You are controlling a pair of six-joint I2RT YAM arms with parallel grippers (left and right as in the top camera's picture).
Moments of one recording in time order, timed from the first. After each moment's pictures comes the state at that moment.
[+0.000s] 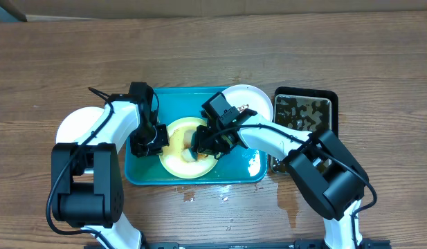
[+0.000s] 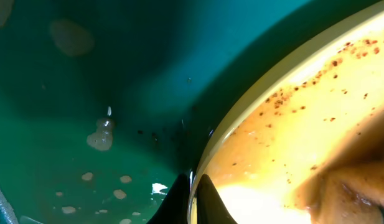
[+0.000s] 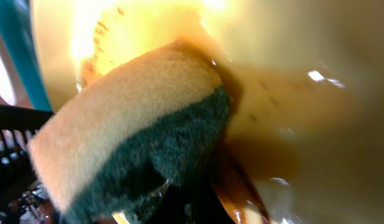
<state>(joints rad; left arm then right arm) -0.05 1.85 1.12 -0.96 0.13 -0.26 0.71 2.07 1.28 -0.40 -0.51 0.79</state>
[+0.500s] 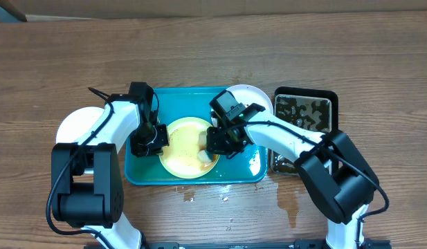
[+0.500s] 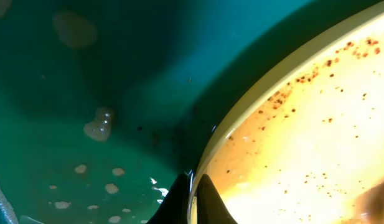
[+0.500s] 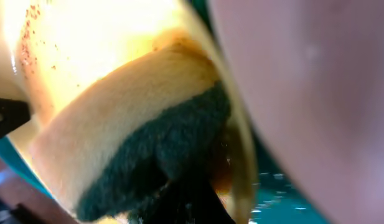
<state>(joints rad) -0.05 1.85 1.12 -0.96 0.13 -0.26 0.67 2.01 1.29 -0.59 -0.38 0.62</state>
